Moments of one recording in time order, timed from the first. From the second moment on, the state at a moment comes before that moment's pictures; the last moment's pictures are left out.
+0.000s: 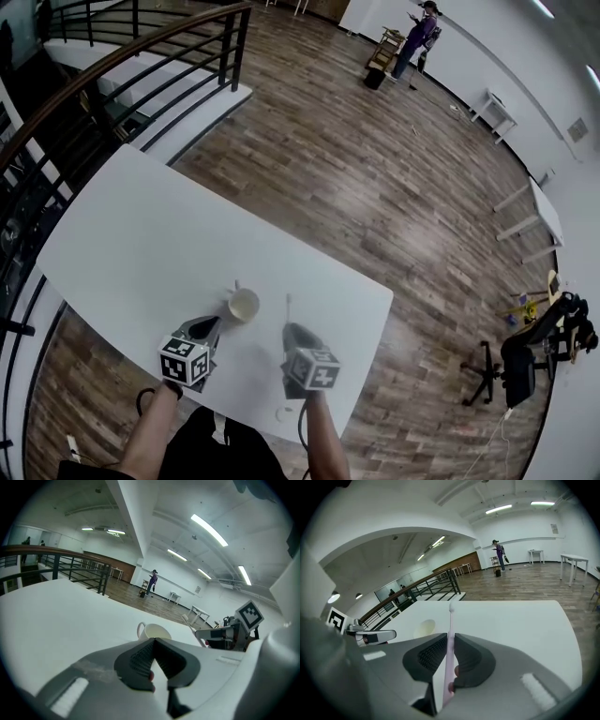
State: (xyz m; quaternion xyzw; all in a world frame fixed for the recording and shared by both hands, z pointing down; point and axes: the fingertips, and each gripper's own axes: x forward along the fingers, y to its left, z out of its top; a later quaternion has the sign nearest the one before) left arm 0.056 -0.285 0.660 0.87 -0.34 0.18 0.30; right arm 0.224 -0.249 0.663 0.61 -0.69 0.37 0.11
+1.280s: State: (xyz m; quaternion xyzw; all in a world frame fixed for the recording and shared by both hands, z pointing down) left arm -0.023 -0.332 0.574 0.87 -0.41 0.11 0.25; right arm 0.140 -0.323 0.558 0.57 -0.77 0.28 0.08
